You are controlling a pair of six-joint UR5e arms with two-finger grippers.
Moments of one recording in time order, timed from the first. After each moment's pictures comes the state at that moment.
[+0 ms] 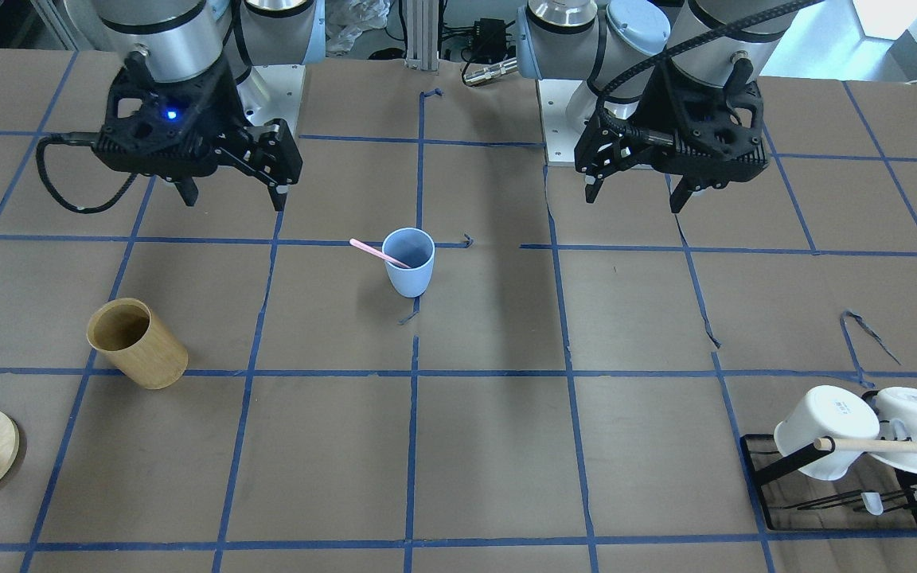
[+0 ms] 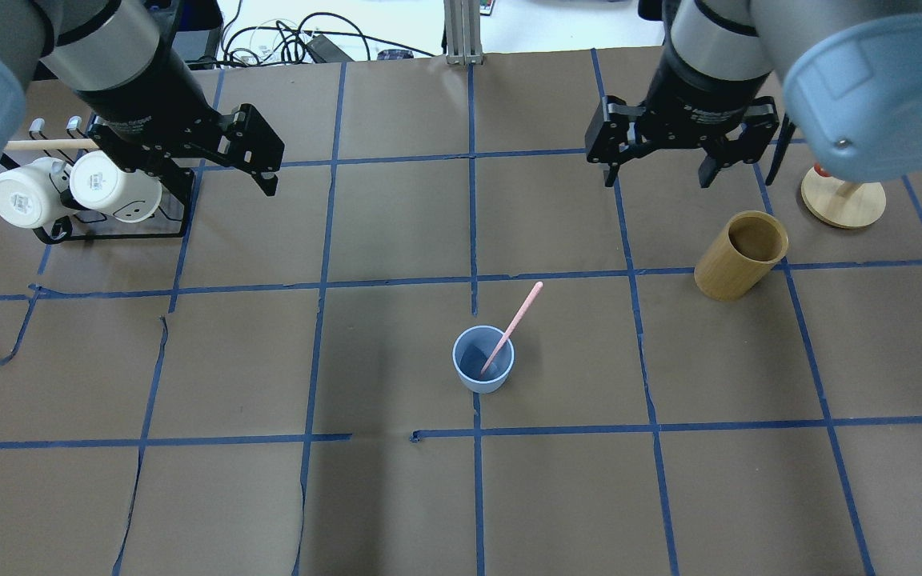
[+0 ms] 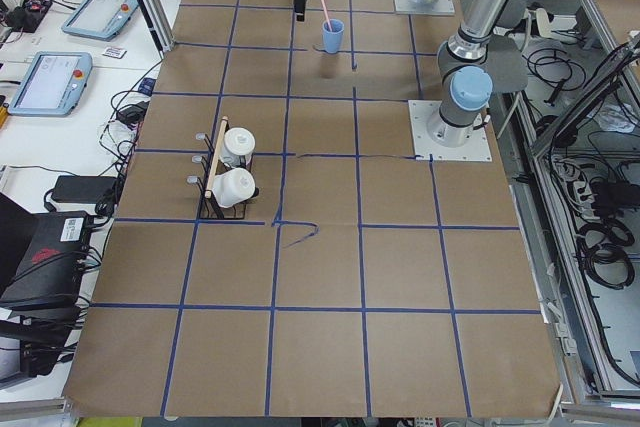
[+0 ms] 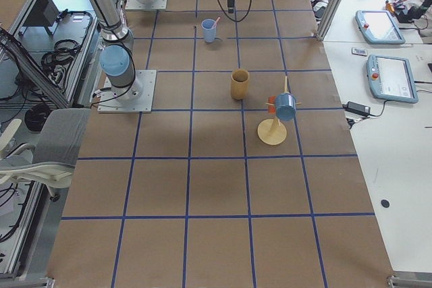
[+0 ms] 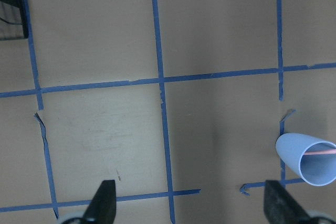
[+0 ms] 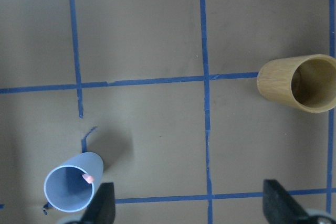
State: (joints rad) left arm -1.57 -1.56 -1.55 -1.58 1.53 0.07; right arm 1.64 -1.58 1.57 -1.60 -1.56 0.10
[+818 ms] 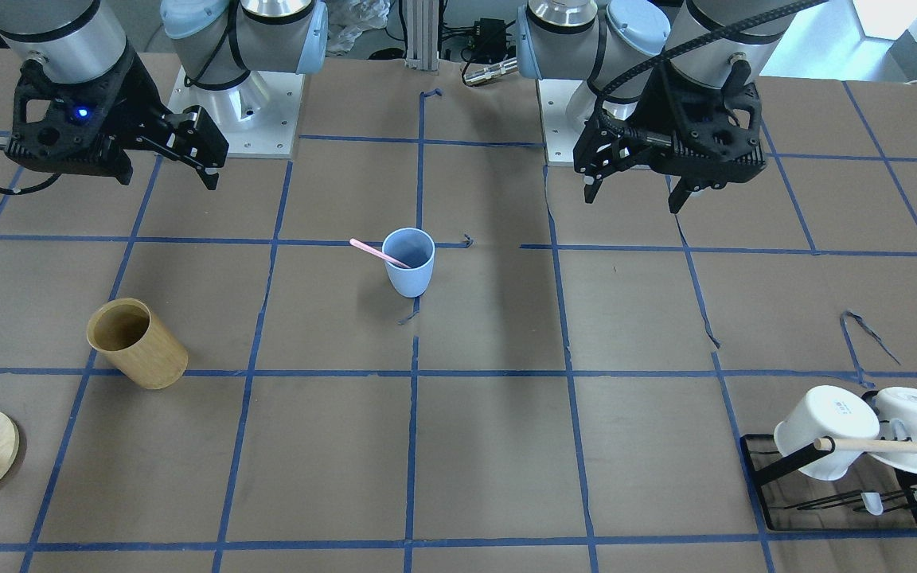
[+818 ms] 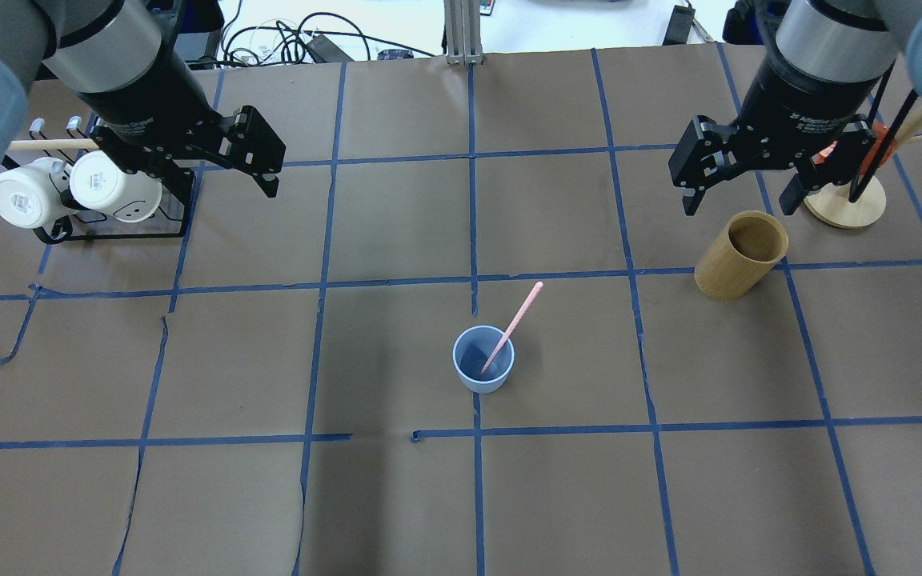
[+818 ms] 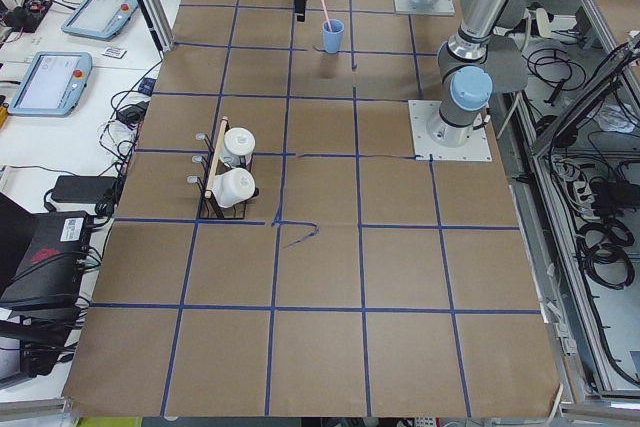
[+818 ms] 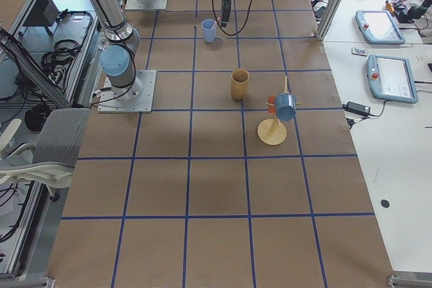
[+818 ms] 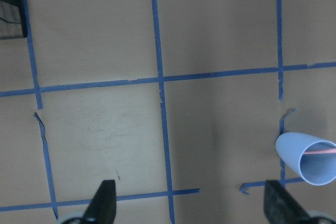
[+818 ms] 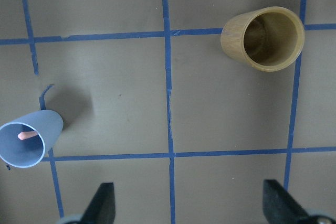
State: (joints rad) left arm -1.57 -1.56 -1.55 -1.58 1.53 0.07; right arm 1.52 -1.60 1.58 -1.44 -1.56 -0.05
